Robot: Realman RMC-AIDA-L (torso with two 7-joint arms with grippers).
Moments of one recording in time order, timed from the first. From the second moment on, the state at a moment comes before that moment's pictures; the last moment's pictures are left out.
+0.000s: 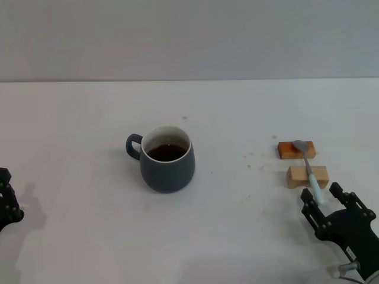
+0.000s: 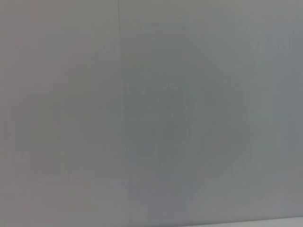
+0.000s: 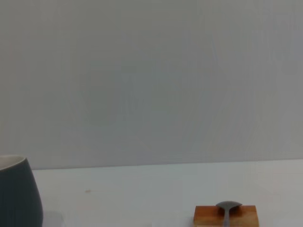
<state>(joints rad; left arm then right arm) -0.12 -2.07 -0.49 -0.22 2.03 1.39 -0.03 0.16 2.09 0.42 0.39 -2.16 -1.13 0.06</state>
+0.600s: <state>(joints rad) -0.12 -2.07 -0.49 -0.22 2.03 1.39 -0.03 0.16 2.09 0.42 0.40 -2.16 -1.13 0.06</state>
